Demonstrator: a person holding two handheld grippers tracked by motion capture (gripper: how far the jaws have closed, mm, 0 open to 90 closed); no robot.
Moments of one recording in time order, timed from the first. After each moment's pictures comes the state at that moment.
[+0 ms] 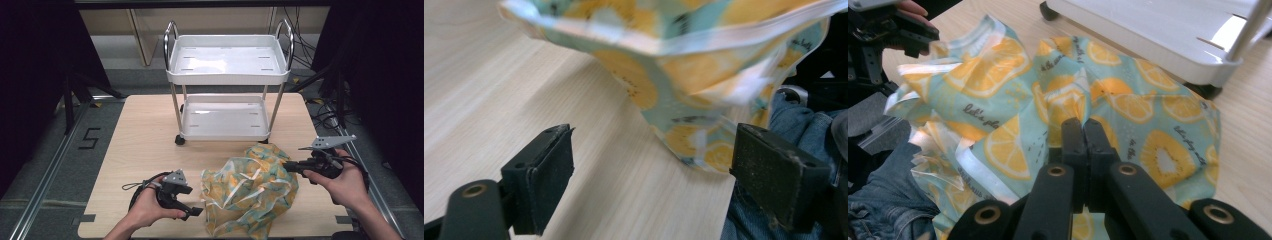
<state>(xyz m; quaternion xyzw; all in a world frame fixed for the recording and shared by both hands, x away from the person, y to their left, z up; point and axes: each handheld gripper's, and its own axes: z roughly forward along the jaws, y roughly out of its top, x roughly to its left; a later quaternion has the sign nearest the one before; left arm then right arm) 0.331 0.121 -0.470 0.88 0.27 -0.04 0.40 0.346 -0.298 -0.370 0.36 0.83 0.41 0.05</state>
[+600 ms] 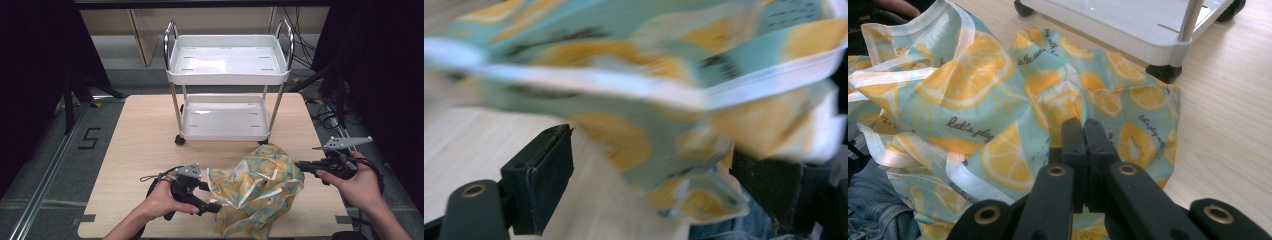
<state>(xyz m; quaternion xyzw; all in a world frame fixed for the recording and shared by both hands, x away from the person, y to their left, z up) 0.340 0.083 -0.461 0.84 0.22 -0.11 0.48 0.343 -0.326 -0.370 0.39 0.82 0.41 0.07</state>
